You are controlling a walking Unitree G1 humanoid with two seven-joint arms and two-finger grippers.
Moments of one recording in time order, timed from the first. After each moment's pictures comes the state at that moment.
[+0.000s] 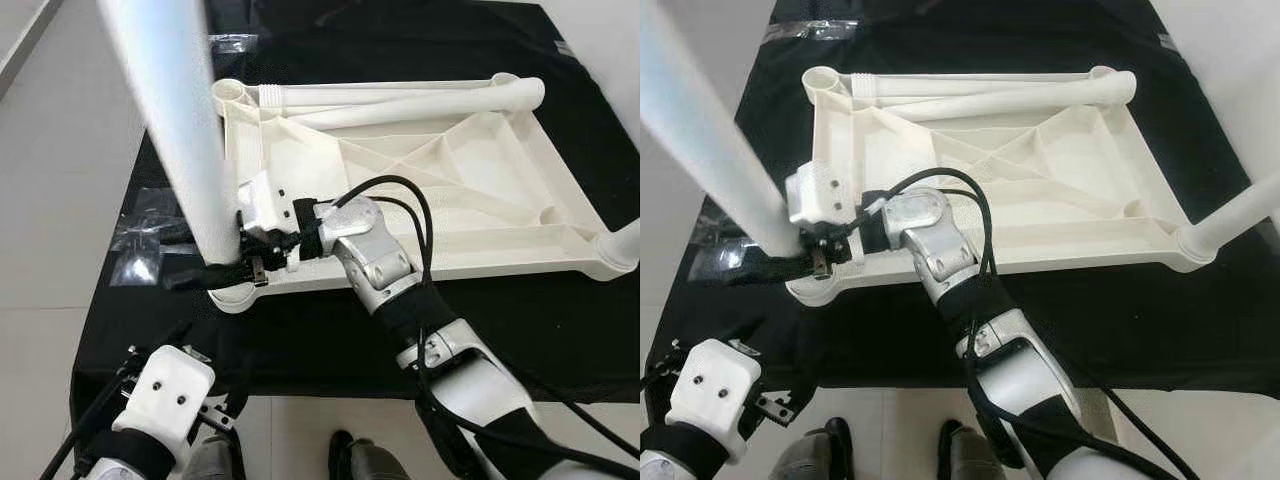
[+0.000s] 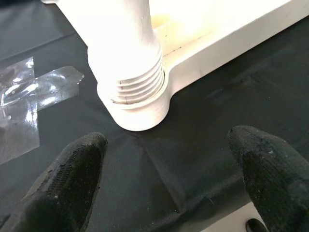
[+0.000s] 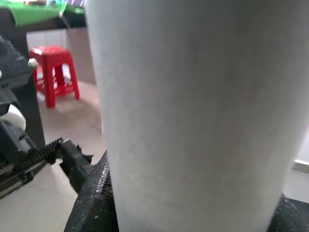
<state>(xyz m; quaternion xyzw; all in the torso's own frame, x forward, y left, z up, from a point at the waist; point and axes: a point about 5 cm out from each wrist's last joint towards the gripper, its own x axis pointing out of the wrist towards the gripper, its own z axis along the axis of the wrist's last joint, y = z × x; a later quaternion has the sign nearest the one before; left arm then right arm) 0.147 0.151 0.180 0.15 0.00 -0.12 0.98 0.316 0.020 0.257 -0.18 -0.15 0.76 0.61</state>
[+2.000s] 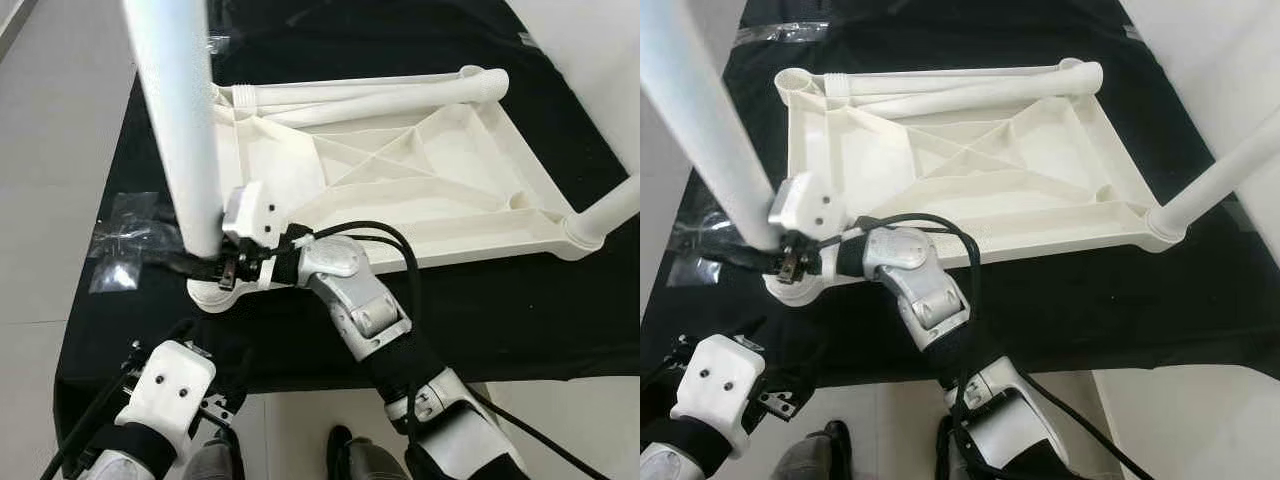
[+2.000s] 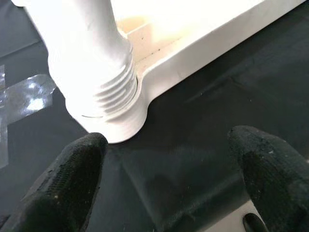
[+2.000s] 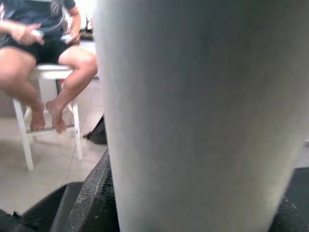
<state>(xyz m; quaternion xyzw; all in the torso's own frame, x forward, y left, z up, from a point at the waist) 0.153 0.153 0.175 0.15 0.01 -0.12 0.98 0.298 0.040 0.236 -0.11 -0.18 0.65 0.73</state>
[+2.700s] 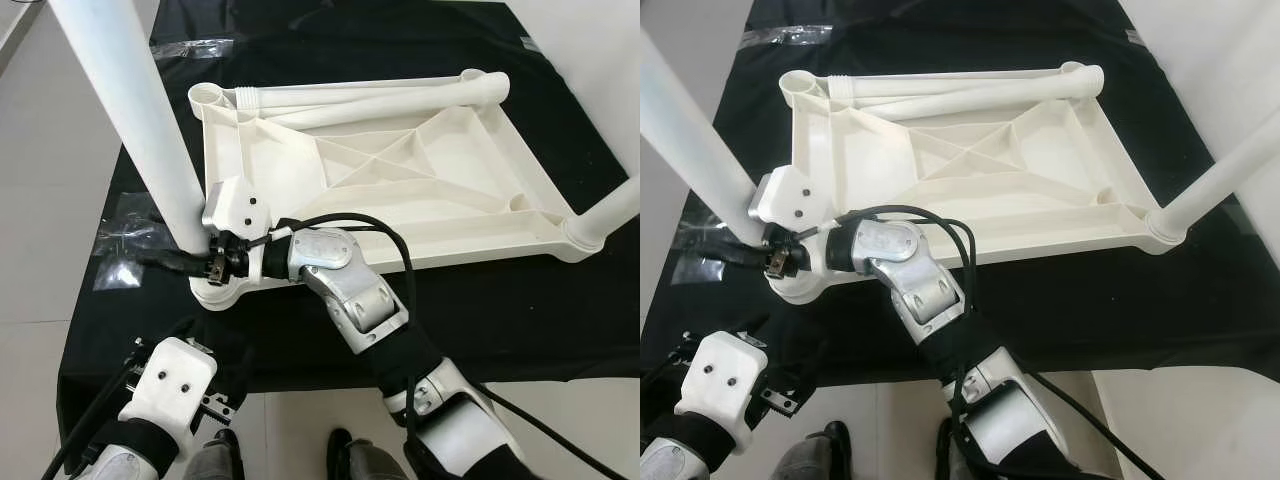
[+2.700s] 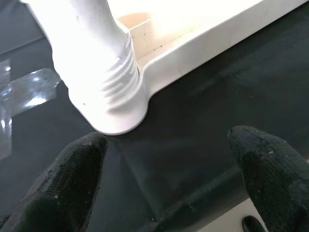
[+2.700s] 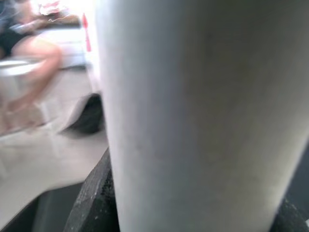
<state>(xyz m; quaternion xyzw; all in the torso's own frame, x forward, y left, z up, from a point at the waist) 0.157 0.153 0.171 0.15 0.01 -0.12 0.98 0.306 0.039 0.236 -0.08 -0.13 0.56 0.81</state>
